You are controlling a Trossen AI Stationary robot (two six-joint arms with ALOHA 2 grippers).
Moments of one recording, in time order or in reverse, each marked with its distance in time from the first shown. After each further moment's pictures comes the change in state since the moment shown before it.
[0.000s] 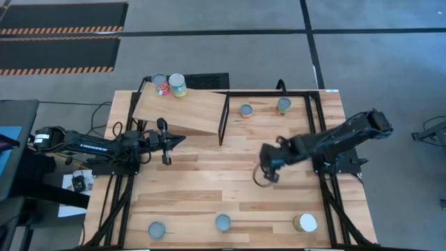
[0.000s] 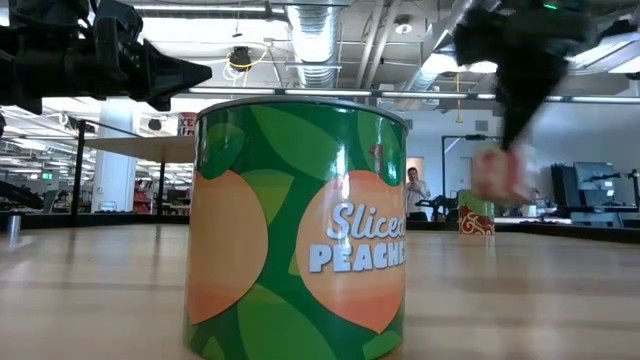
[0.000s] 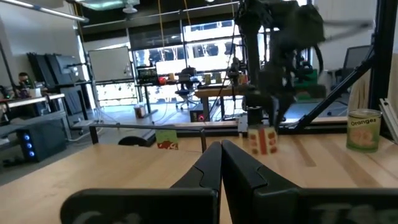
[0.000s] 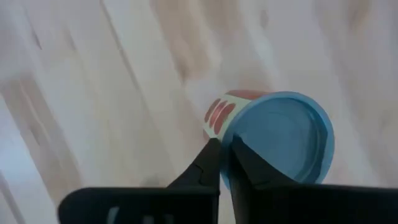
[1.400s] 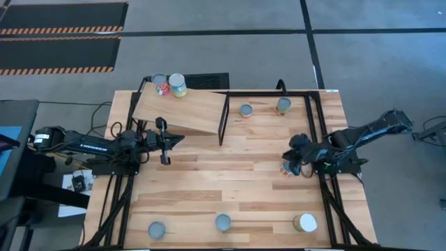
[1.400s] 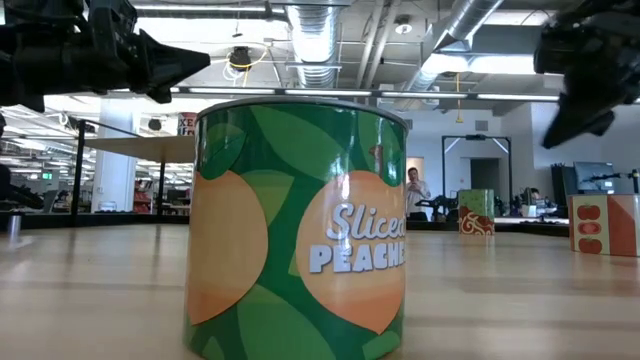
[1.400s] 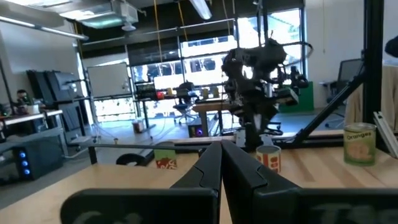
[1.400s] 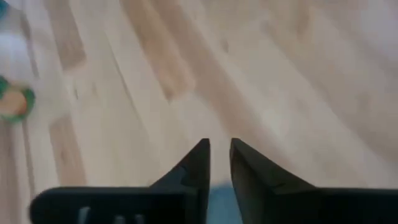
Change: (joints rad) left arm 0.000 0.000 -0.003 0.070 0.022 0.020; right arm 0.109 -0.684 -0.487 0.169 0.147 0.214
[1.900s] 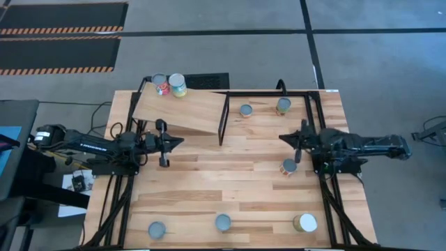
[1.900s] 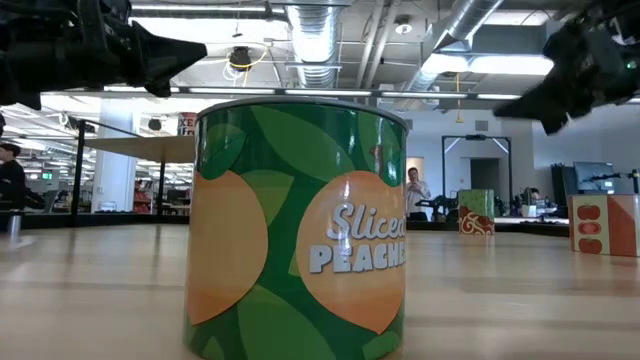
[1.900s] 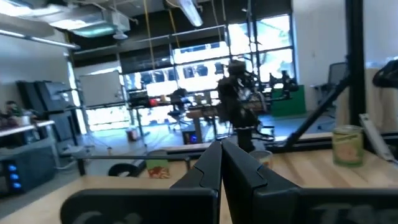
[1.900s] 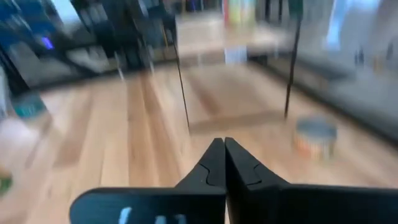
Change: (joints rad) left arm -0.056 -0.002 -0.003 0.021 -0.019 0.036; right arm -0.339 -0.508 -0.341 0.500 -0.047 -0.612
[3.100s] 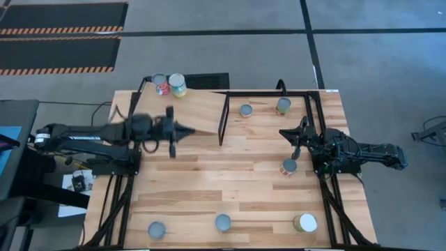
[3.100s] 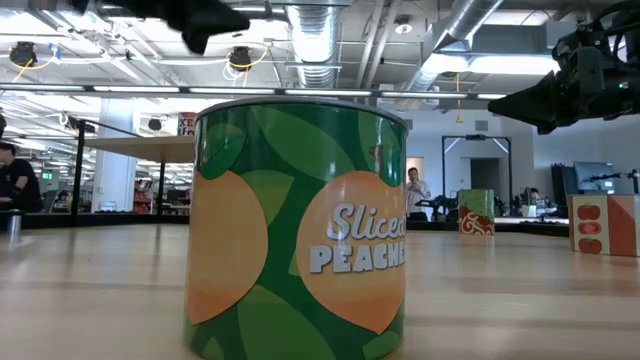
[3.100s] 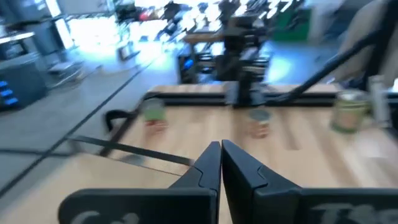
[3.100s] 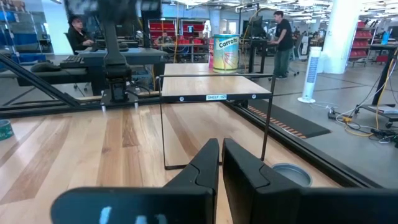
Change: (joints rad) left arm 0.059 0.040 0.595 -0.938 0.041 -0.115; right arm -0.131 -0.154 -0.169 0.265 -0.058 -0.198
